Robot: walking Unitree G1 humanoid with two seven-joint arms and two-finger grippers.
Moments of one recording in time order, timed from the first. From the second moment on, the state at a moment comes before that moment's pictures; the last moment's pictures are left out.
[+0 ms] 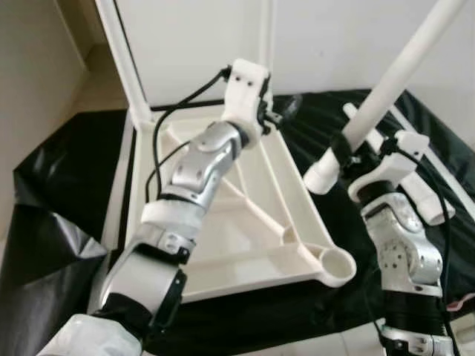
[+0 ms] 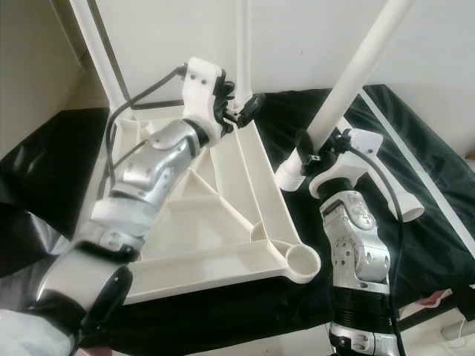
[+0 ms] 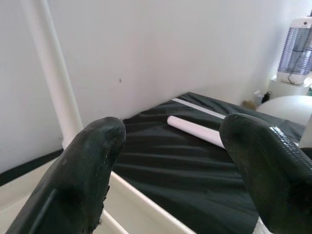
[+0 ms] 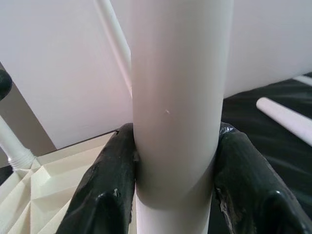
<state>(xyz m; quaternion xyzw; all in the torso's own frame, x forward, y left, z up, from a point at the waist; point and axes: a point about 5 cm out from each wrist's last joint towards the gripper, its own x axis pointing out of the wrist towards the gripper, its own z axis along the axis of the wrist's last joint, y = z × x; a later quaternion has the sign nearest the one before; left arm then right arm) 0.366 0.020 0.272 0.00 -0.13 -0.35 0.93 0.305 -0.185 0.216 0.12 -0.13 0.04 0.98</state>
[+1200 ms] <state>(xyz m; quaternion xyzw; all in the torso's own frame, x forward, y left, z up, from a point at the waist) 0.352 0.019 0.240 0.09 -0.11 -0.41 0.90 0.308 -0.173 0.212 0.00 -0.13 0.03 0.99</state>
